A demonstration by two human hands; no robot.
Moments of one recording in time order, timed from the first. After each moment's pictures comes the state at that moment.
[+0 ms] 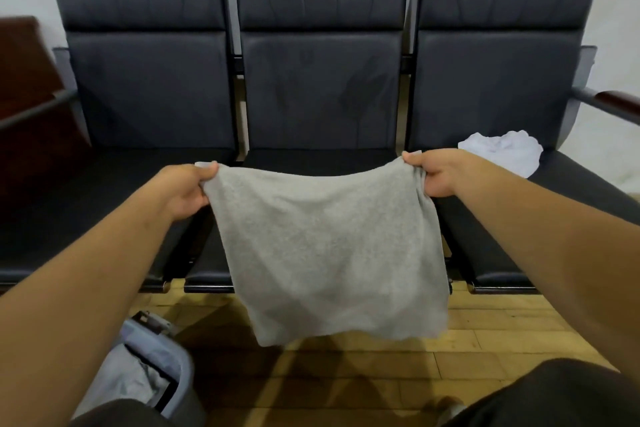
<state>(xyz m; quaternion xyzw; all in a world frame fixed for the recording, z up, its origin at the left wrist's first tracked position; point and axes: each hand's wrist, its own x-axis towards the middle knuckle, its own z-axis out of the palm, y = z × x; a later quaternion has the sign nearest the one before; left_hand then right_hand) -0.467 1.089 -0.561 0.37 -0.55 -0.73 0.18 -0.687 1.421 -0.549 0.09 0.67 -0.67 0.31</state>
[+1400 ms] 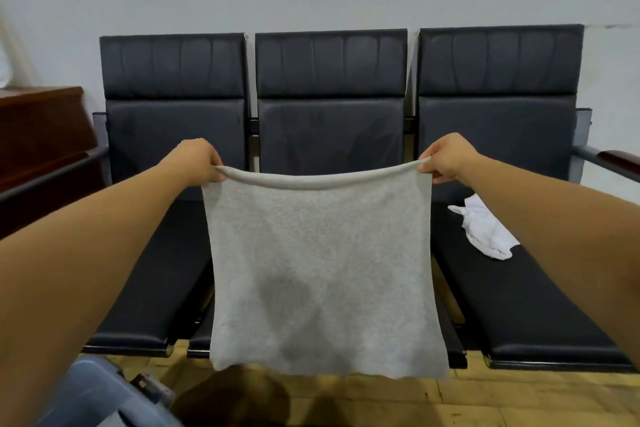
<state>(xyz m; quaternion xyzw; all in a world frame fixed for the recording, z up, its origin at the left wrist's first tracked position) -0.508 1.059 -0.438 0.30 -0.94 -0.10 0.11 -0.748 1.419 -0.455 -0.15 0.88 -0.44 0.04</state>
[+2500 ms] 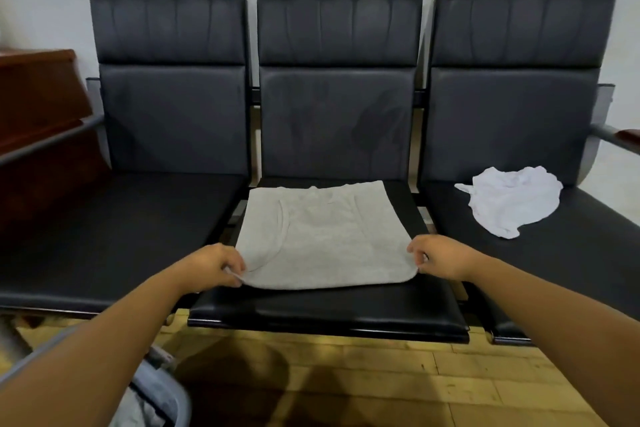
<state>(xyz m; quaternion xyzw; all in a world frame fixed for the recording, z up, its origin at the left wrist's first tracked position) -0.455 1.060 -0.644 0.14 -0.97 -0.19 -0.10 -0.715 1.449 -0.641 -0.40 0.91 -0.04 0.13</state>
